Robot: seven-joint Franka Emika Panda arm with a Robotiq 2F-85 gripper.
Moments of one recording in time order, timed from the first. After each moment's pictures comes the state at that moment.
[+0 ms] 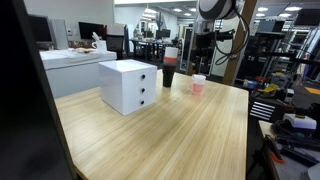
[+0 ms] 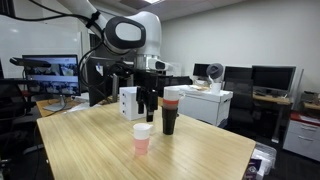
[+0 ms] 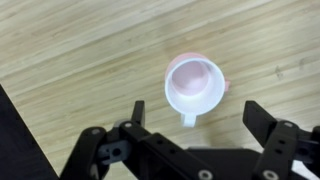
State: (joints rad) arm -0.27 0.13 -0.26 -2.13 -0.05 2.22 -0.01
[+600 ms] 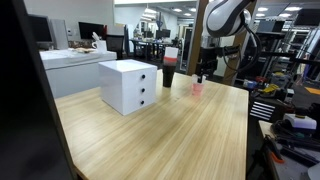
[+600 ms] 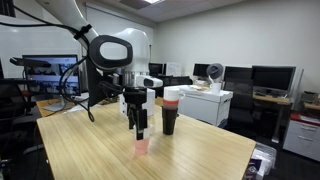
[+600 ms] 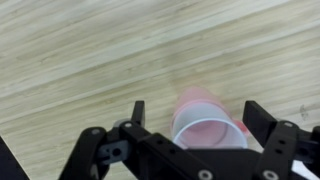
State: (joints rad) arm -0.27 0.11 -0.28 -2.32 -0.09 2.41 -0.01
